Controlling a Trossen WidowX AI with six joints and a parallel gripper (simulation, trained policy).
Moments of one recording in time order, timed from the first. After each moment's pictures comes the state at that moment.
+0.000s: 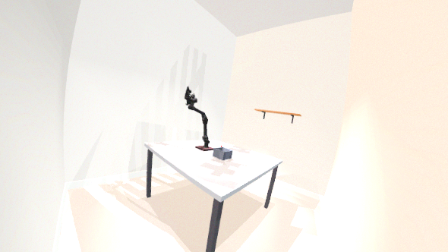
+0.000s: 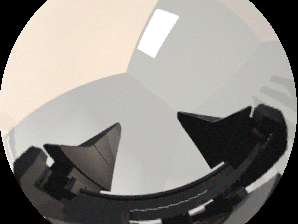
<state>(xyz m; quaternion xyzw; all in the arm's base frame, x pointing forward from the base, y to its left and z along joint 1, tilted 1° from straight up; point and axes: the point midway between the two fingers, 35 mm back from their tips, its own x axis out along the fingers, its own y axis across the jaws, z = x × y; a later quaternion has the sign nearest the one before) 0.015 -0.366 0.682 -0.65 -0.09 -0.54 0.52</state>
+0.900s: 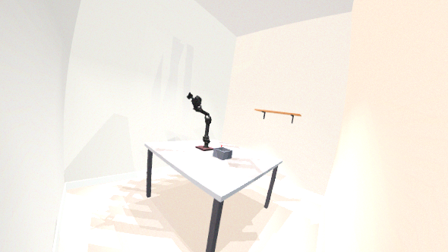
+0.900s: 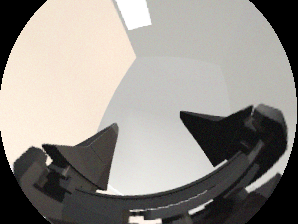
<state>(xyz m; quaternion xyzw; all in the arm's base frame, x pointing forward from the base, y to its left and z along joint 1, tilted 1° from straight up) 0.177 -0.383 0.602 -0.38 -0.12 -0.46 0.80</state>
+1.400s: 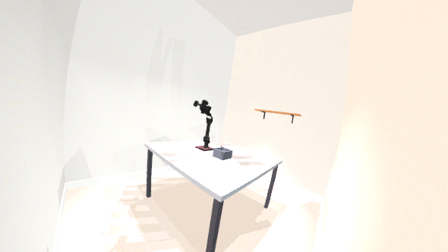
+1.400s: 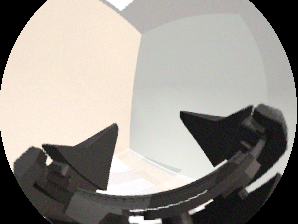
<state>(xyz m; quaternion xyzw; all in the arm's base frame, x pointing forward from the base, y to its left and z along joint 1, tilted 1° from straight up) 0.277 -0.330 0.530 -0.18 -0.07 -0.36 0.91</state>
